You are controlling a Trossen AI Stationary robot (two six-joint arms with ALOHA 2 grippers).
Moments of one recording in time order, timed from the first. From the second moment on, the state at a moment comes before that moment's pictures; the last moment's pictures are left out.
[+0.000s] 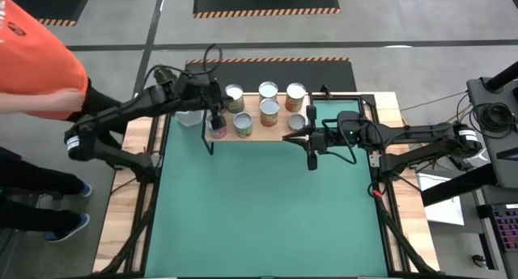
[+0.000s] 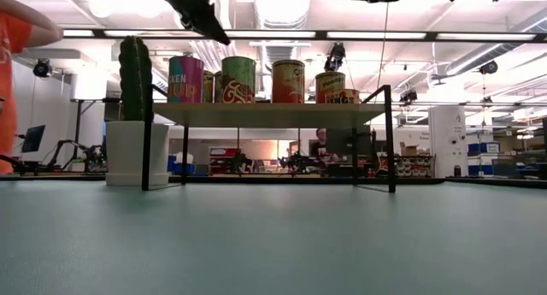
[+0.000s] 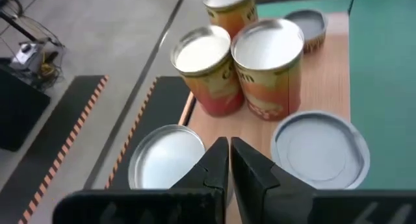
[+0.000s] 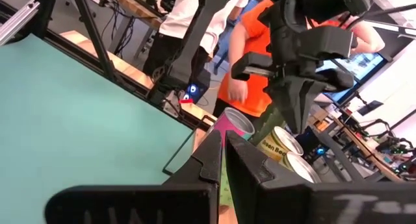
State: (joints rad) left arm 0.43 1.27 1.31 -0.62 -0.09 0.33; right arm -0.09 1.12 0.84 0.22 -0.10 -0.61
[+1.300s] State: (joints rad) left arm 0.43 1.31 1.30 -0.63 -0.09 0.38; right arm -0.09 1.12 0.84 0.21 -0.10 -0.60
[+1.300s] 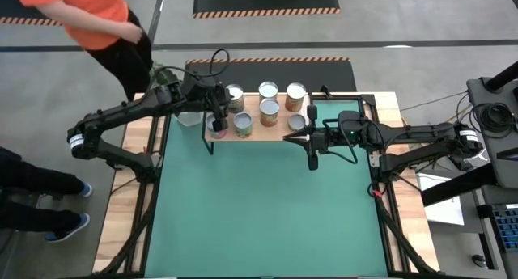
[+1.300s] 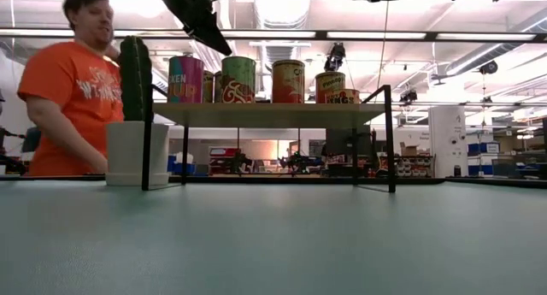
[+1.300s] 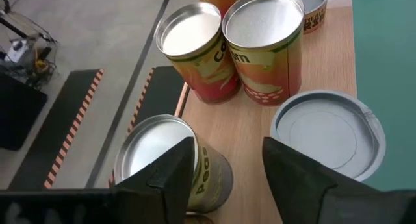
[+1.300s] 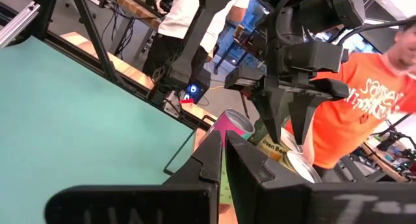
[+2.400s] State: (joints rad) left arm 0.43 1.26 1.30 -0.60 0.03 0.39; right arm -0.09 1.12 0.84 0.21 -0.10 -0.61
